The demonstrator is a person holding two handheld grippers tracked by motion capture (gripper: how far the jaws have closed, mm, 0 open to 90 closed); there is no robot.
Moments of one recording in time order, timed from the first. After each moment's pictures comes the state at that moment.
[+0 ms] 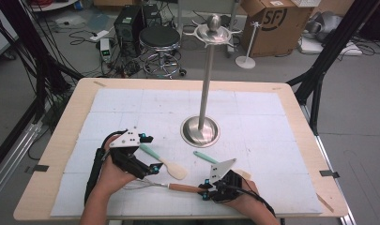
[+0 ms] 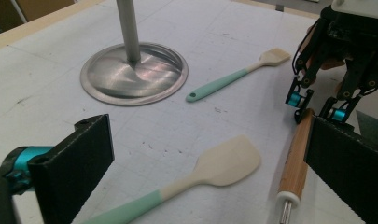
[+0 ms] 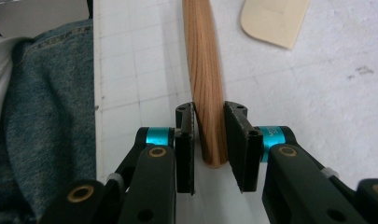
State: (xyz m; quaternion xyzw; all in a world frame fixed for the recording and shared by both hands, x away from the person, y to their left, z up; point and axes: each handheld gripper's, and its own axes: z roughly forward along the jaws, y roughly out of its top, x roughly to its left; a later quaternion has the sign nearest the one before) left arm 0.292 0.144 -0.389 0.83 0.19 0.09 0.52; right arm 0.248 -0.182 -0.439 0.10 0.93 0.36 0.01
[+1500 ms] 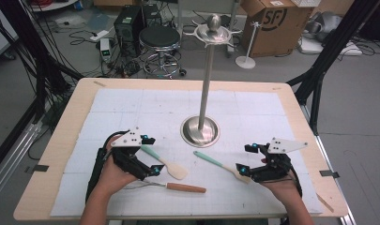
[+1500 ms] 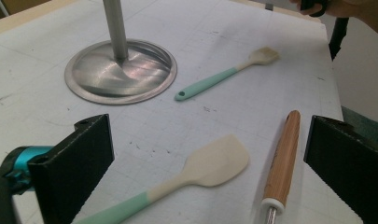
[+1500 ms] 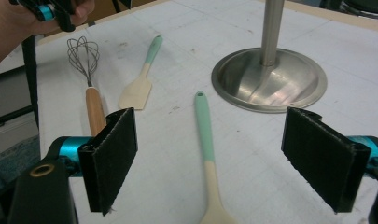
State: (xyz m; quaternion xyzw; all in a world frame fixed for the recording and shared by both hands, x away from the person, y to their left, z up) left arm 0.292 0.140 -0.390 0.83 0.19 0.06 0.52; right arm 0.272 -0.307 -0.393 0.26 0.80 0.53 0.10
